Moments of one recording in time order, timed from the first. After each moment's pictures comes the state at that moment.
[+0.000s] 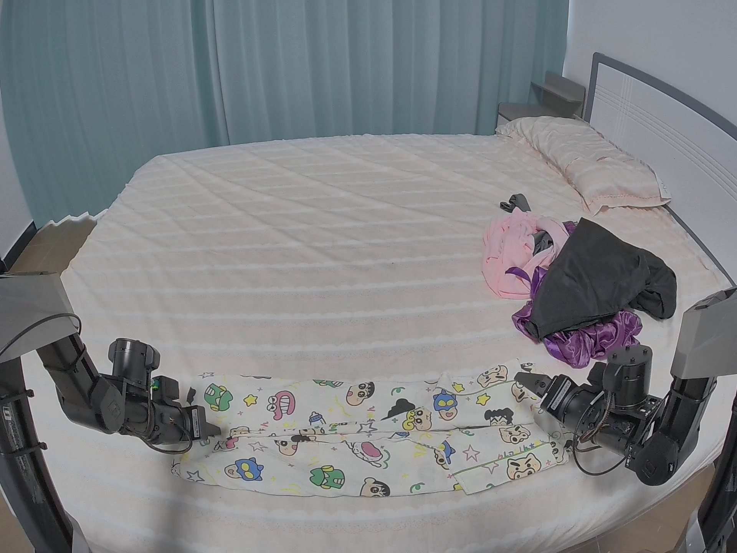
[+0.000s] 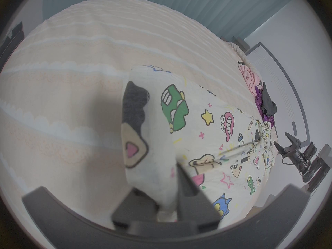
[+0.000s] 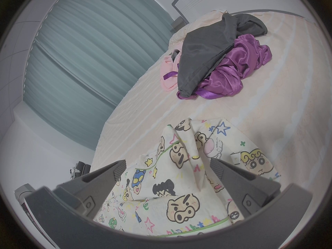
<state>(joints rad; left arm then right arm) 0.04 2.16 -0.57 -0.57 -0.39 -0.18 0.33 2.12 -0.22 -1.42 -0.02 0.83</state>
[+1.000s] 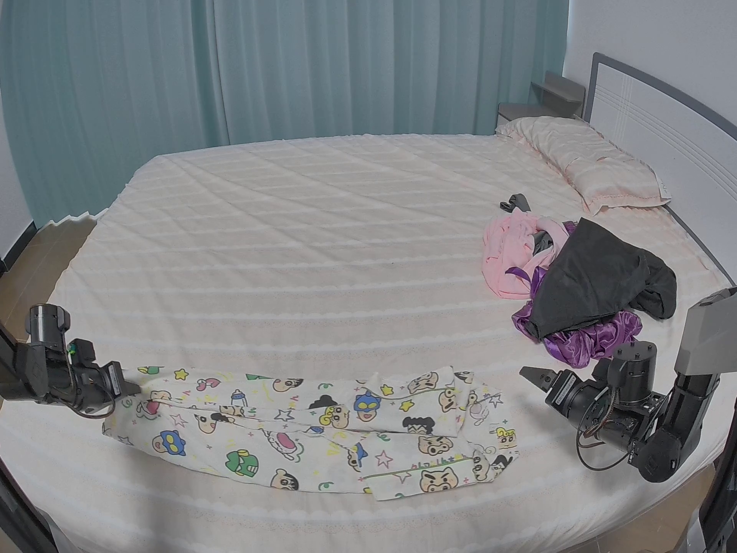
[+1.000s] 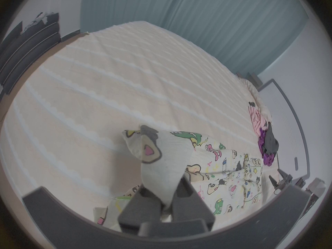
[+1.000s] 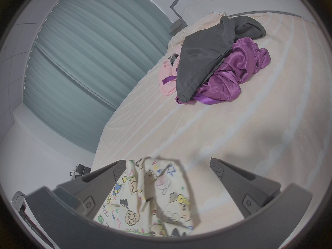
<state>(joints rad) 0.36 1.88 -0.59 -0.38 -0.43 -0.16 0.31 2.11 -0.23 -1.42 -0.02 0.83</state>
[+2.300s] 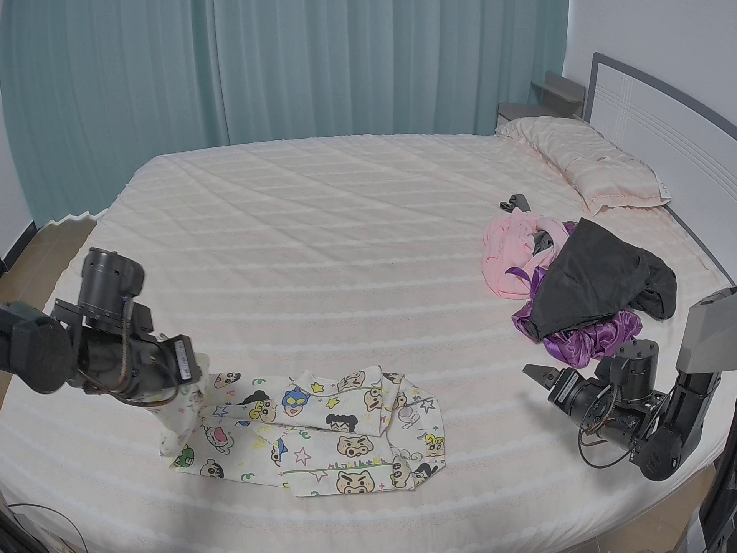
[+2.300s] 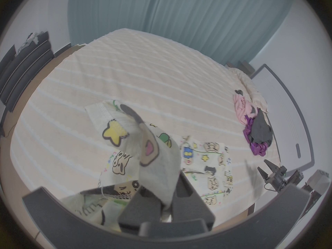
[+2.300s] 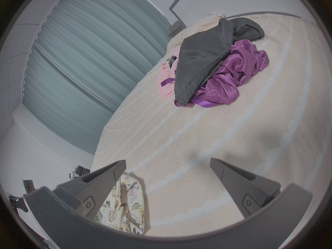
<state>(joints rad) -0.20 1.62 -0.76 -0.03 -0.03 -0.48 0.29 2.11 -0.23 -1.42 -0.02 0.83</state>
